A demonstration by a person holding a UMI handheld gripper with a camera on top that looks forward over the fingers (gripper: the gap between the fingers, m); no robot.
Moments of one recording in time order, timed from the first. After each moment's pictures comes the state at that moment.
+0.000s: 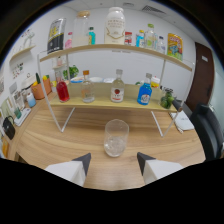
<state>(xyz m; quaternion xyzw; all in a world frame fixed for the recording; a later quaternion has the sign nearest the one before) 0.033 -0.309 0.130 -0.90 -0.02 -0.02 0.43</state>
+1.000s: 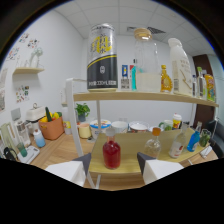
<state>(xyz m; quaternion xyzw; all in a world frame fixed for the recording) -0.139 -0.156 0.209 -0.79 -0.01 0.02 0.61</state>
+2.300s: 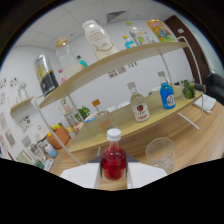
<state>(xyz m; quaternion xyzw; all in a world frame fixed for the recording) -0.053 -0.218 0.156 -0.80 0.12 0.18 0.56</state>
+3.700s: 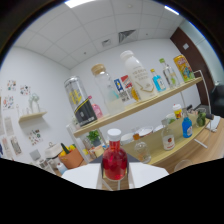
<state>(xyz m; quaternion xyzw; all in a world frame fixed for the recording) -0.110 -0.208 0.269 -0.72 0.10 0.19 0.66</state>
